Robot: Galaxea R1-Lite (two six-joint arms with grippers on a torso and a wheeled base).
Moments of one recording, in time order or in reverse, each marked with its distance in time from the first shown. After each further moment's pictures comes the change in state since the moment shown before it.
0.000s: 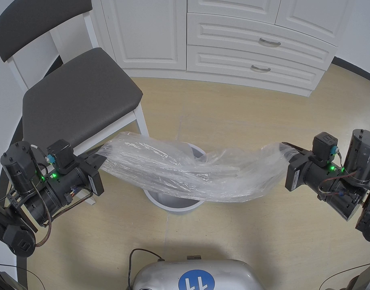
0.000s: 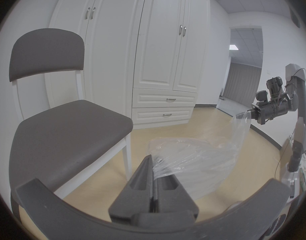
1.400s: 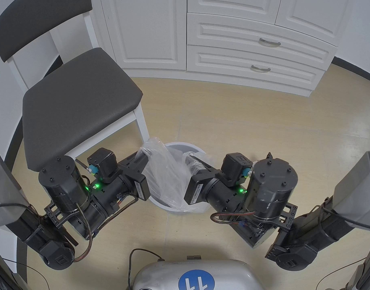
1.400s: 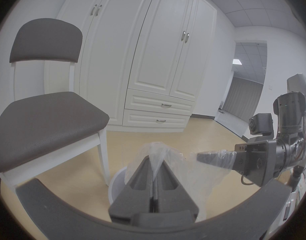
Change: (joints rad) left arm -0.259 0.237 -0.061 -0.250 0.238 -0.109; right arm 0.309 0.509 -0.261 -0.391 -0.060 0.407
